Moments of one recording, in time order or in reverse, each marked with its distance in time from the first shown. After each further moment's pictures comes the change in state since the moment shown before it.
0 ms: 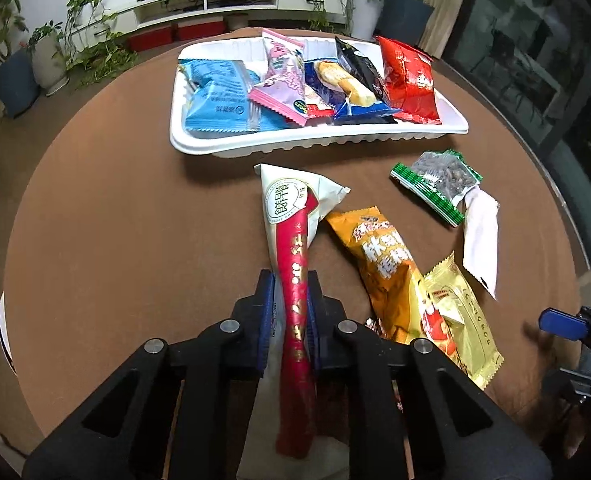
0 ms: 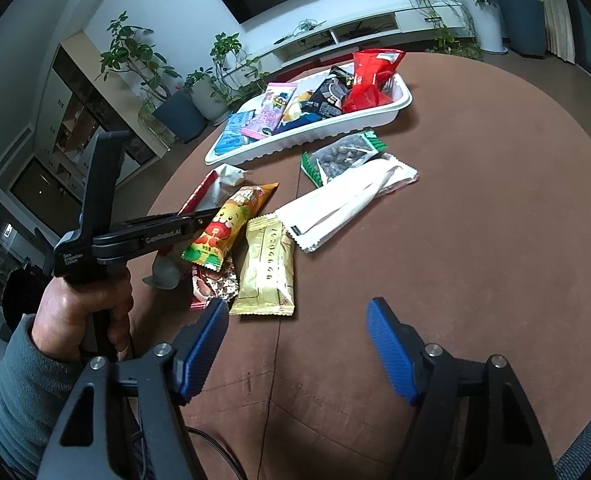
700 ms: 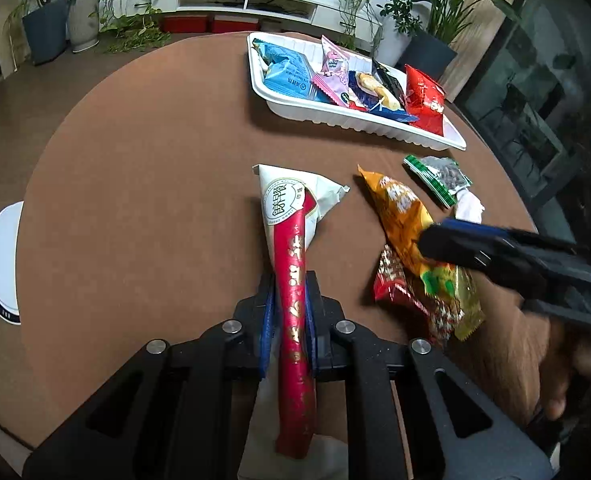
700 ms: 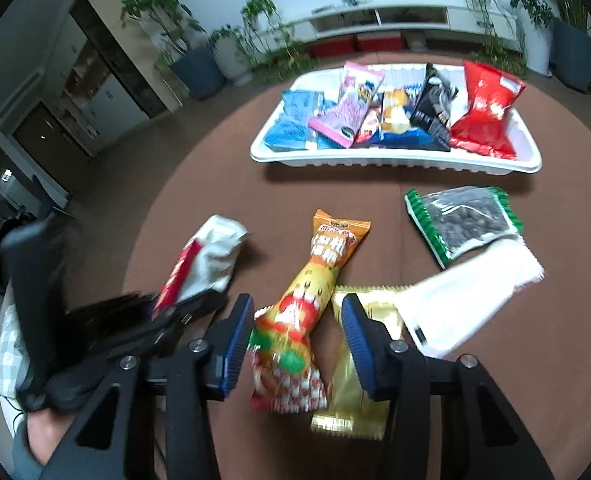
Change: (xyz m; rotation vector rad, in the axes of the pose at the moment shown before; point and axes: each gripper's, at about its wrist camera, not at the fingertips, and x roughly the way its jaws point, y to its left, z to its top) left arm -0.040 0.033 -0.071 -0.203 -0.064 -0.056; right arm 0.089 0.073 0.072 -0.137 0.152 -0.038
